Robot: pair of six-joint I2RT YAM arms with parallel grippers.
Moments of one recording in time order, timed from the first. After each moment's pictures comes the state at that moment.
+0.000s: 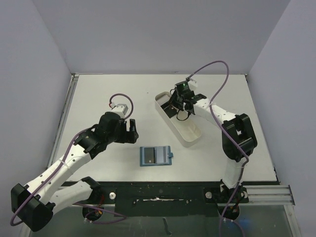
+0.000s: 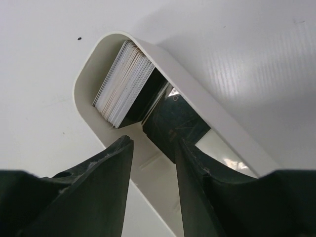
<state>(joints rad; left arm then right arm) -0.62 0.99 0.85 -0.57 -0.09 -0.46 0.48 1.86 1.40 -0.31 0.18 0.79</state>
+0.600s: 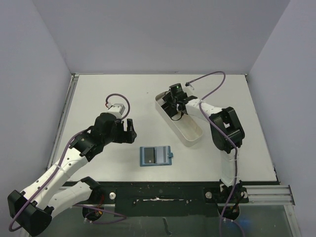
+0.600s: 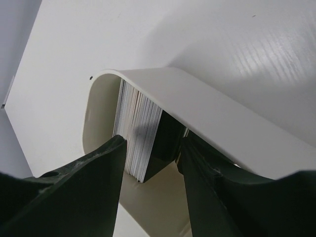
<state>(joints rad) -0.60 0.93 0.84 -0.58 -0.08 -0.44 0.49 2.05 1.47 -0.18 0.23 1.17</state>
